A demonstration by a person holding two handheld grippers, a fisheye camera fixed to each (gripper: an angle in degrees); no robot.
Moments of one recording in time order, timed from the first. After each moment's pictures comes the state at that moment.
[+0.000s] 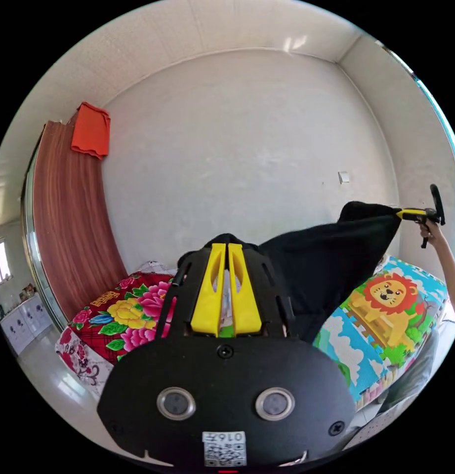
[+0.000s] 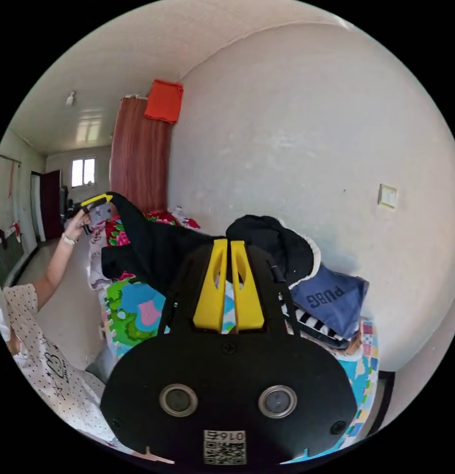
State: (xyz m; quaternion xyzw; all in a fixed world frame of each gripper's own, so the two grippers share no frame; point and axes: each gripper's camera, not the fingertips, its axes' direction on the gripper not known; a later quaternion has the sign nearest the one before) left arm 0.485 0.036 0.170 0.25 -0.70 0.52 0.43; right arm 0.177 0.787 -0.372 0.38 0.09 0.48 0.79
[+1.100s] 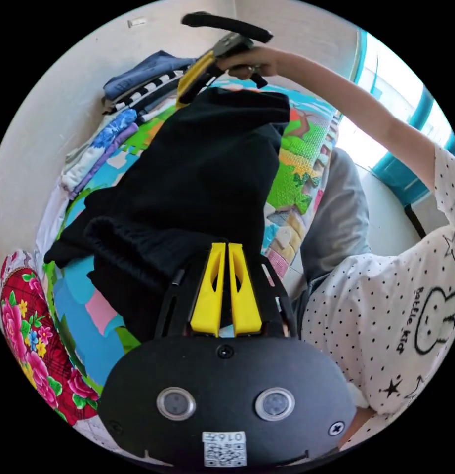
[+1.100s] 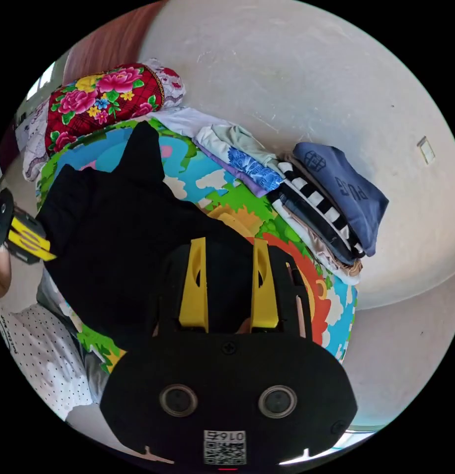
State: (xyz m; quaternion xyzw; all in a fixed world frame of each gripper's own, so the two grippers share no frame) left arm 0.110 -0.023 0.428 -0.34 -0.68 0.37 0.54; right arm 0.178 0.584 -0.169 0.01 -0.01 0.43 0.90
